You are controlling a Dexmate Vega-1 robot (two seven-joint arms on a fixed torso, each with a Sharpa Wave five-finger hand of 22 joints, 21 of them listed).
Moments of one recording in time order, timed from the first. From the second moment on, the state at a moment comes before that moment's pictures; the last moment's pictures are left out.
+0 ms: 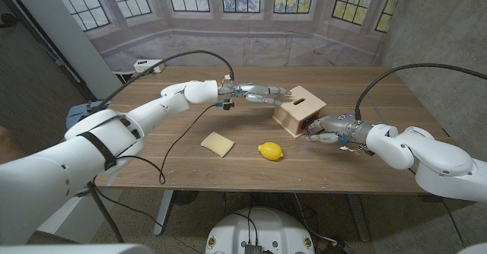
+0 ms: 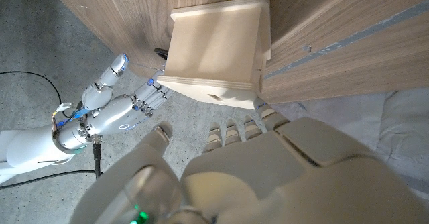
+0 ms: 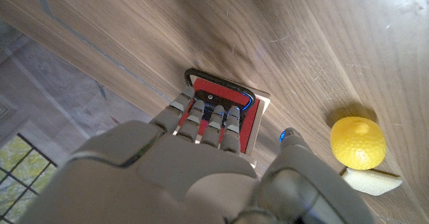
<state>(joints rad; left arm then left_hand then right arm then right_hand) 0.16 0.39 0.93 -0.75 0.27 -0.99 -0.36 0.23 0.16 0.58 0.10 0.18 -0.03 -0.04 0.18 0.18 -0.06 -0.02 0.20 0.19 -0.09 0.01 0.17 0.17 0.07 0.04 0.19 0.17 -1.20 -1.38 -0.42 -2.35 -0.56 -0.48 0.28 0.20 0.11 0.24 0.03 0.22 0.21 -0.08 0.19 0.18 0.15 -0.11 0.19 0.18 0.09 -0.04 0.19 0.18 0.21 -0.04 0.19 0.17</state>
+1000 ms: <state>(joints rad) 0.04 0.27 1.06 -0.48 0.30 -1.08 -0.29 0.23 0.16 0.58 0.10 0.18 -0.03 -0.04 0.18 0.18 -0.06 -0.02 0.20 0.19 -0.09 0.01 0.17 0.17 0.06 0.03 0.19 0.17 -1.17 -1.37 -0.43 -2.32 -0.56 -0.45 0.31 0.20 0.11 0.24 0.03 0.22 0.21 -0.09 0.19 0.18 0.14 -0.11 0.19 0.18 0.09 -0.04 0.19 0.18 0.21 -0.04 0.19 0.17</state>
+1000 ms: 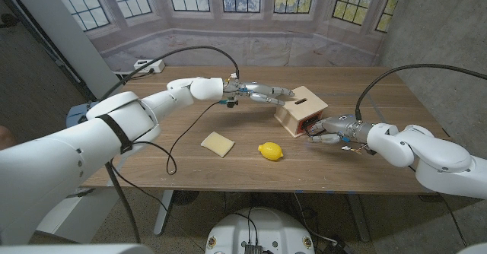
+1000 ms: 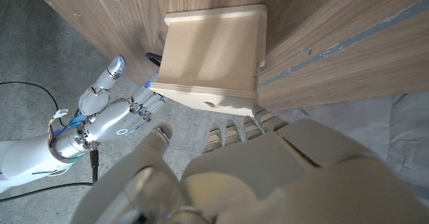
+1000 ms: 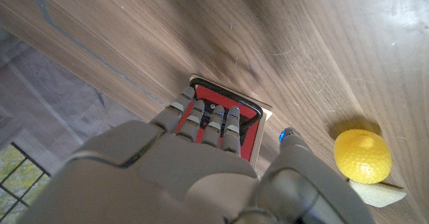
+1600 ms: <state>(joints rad) -0.01 0.25 1.14 -0.43 0.29 -1.10 -0.26 0.23 0.16 0.58 0.10 0.18 -0.02 -0.04 0.18 0.18 -0.04 -0.03 0.21 0.19 -0.07 0.00 0.18 0.17 0.06 0.03 0.19 0.17 -1.17 -1.36 -0.43 -2.32 -0.56 -0.45 0.32 0.20 0.10 0.25 0.02 0.23 0.21 -0.09 0.19 0.18 0.14 -0.11 0.19 0.18 0.09 -0.04 0.19 0.18 0.21 -0.04 0.19 0.17</state>
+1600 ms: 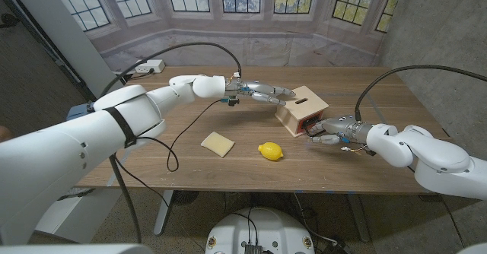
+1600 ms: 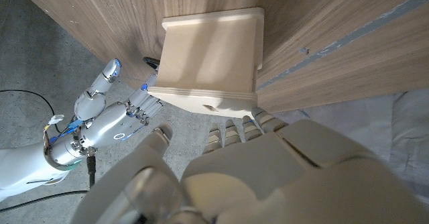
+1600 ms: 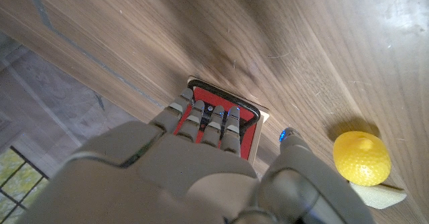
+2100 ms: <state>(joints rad) 0.00 0.31 1.13 -0.56 0.34 -1.09 -0.26 0.21 0.15 0.59 0.11 0.18 -0.02 -0.05 0.18 0.18 -0.04 -0.02 0.21 0.19 -0.07 -0.01 0.18 0.17 0.06 0.03 0.19 0.17 -1.18 -1.35 -0.44 -2.32 -0.57 -0.46 0.31 0.19 0.11 0.25 0.02 0.23 0.21 -0.09 0.19 0.18 0.14 -0.11 0.19 0.18 0.09 -0.04 0.19 0.18 0.21 -0.04 0.19 0.16</state>
